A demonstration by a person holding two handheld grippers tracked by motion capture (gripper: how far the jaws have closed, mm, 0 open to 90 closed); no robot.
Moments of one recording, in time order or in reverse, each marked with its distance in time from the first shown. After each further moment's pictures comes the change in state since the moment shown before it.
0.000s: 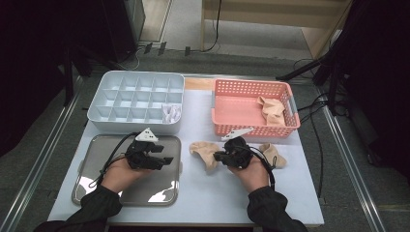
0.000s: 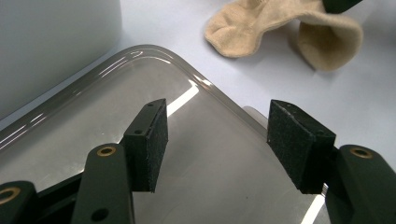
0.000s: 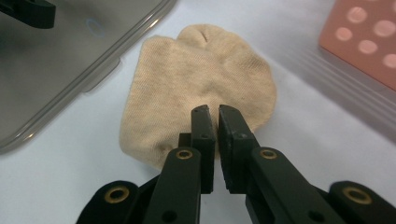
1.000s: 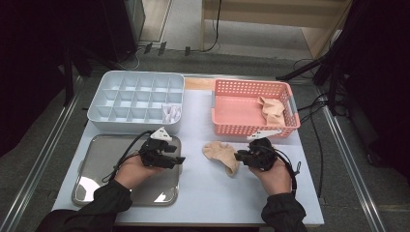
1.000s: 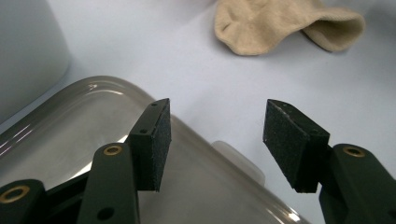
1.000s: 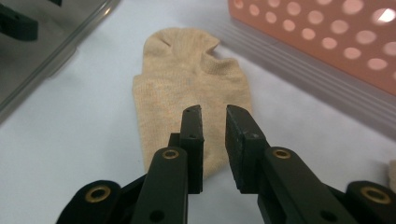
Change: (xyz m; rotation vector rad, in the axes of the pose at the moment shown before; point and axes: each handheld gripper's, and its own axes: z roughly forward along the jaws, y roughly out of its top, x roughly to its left) left arm -0.016 0.021 0.027 0.019 -0.060 0.045; right arm -0.031 -0.029 -0.044 -0.048 -0.081 0.104
